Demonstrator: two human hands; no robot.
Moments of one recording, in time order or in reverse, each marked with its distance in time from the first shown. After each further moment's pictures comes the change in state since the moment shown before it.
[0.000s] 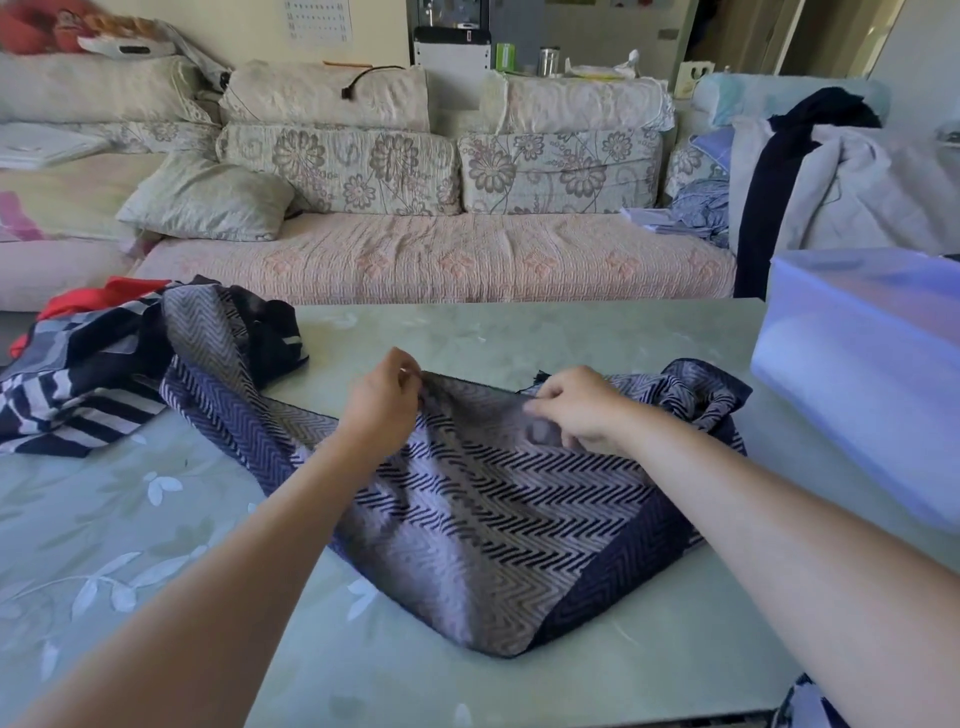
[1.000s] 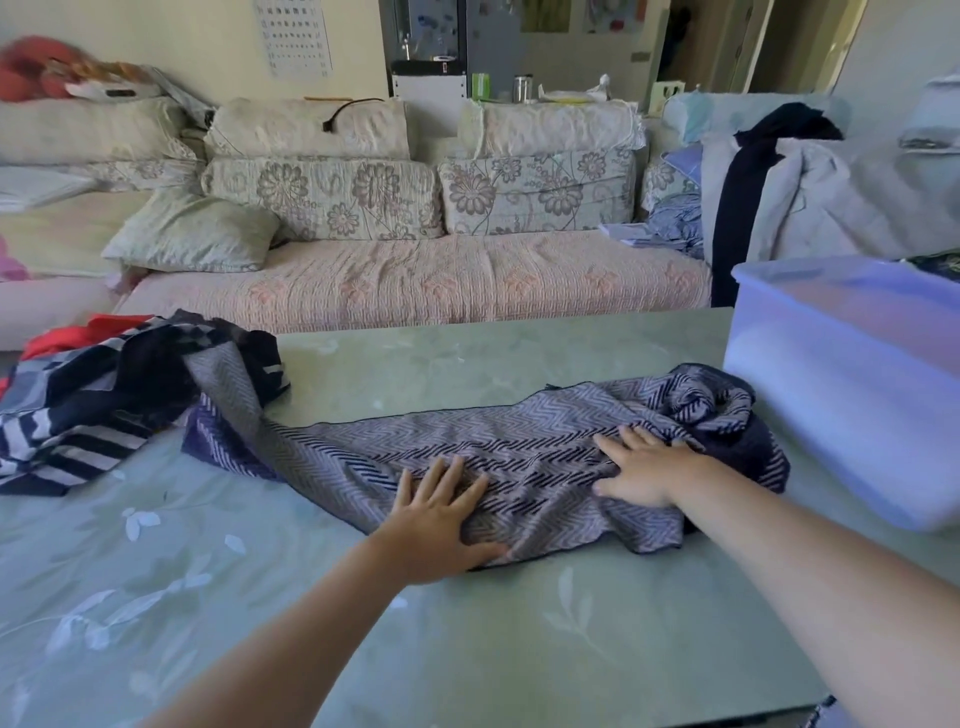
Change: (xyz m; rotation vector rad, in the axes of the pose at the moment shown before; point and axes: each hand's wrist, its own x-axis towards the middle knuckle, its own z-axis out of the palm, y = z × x) left_hand -0.074 0.003 0.077 0.739 -0.610 0.244; right_hand -0.014 0.111 -0.039 -0.743 -0.323 0.174
